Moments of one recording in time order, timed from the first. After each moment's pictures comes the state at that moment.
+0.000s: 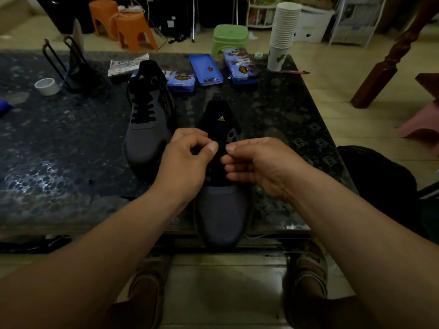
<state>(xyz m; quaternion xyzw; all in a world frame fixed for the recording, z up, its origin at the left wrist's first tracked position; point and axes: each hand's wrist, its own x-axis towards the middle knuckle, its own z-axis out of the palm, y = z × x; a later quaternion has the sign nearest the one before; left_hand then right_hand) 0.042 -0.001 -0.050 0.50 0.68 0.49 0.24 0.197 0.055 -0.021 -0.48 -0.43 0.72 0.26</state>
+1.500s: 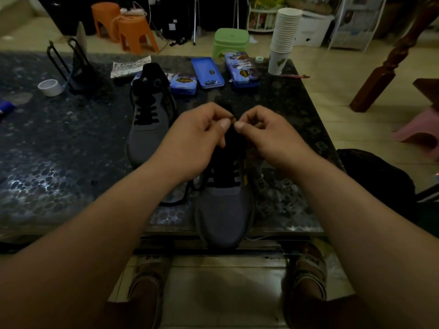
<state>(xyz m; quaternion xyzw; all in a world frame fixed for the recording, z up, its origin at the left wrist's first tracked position) 0.034 0.016 -0.001 0.62 0.61 0.41 0.26 0.202 0.086 -0.009 -0.49 -0.67 0.47 0.30</state>
